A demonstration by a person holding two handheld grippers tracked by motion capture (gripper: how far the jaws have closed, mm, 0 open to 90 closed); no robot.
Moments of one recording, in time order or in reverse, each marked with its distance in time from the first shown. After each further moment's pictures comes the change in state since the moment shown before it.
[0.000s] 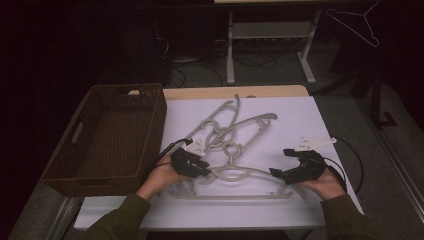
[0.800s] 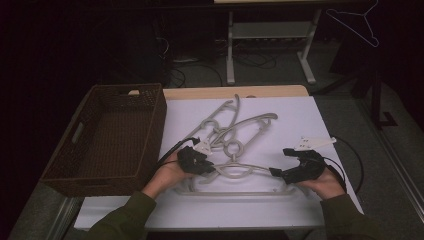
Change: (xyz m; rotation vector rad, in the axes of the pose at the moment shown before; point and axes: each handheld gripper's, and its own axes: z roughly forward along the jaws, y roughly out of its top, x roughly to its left) left arm 0.001 0.012 0.013 0.037 0.002 0.042; right arm -0.001 0.000 0.001 -0.004 0.006 0.005
